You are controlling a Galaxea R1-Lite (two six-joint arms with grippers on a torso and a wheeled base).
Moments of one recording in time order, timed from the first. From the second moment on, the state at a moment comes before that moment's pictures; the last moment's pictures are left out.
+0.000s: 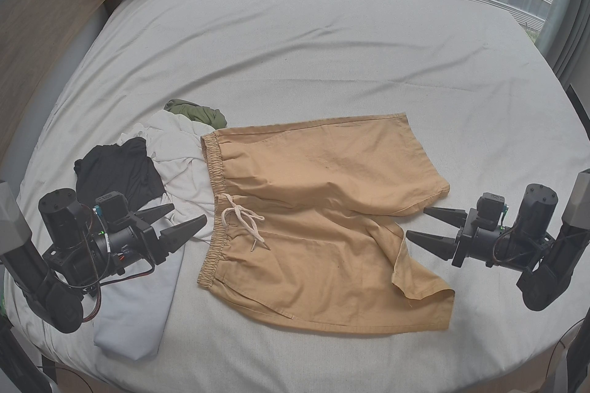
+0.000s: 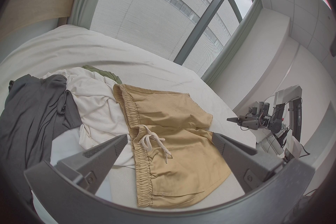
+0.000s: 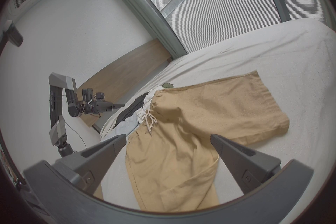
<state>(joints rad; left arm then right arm) -0.13 1.89 -0.30 -1.45 -0.55 -0.21 0.18 2.03 -0.34 -1.54 0.74 0.14</state>
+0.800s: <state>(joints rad) -0.14 2.00 -0.29 -1.55 -0.54 -0.21 0.24 2.20 -0.27 -1.54 0.74 0.10</state>
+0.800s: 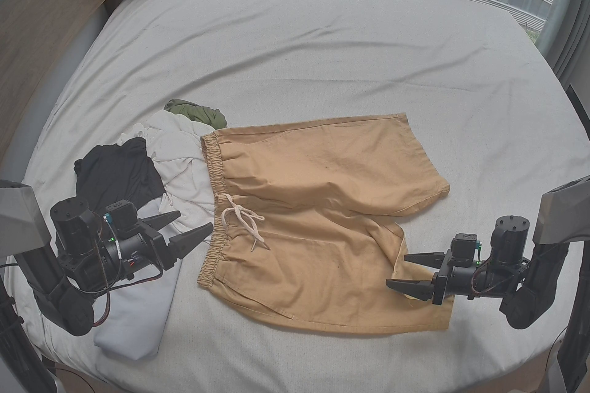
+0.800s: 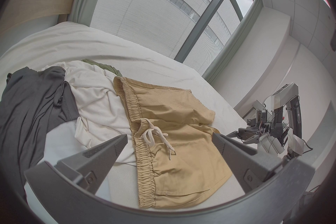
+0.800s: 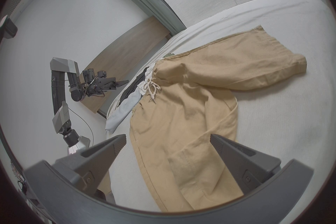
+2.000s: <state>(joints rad) -0.15 2.01 -0.30 -1.55 -0.55 -0.21 0.42 2.19 -0.22 -1.54 0.66 0.11</state>
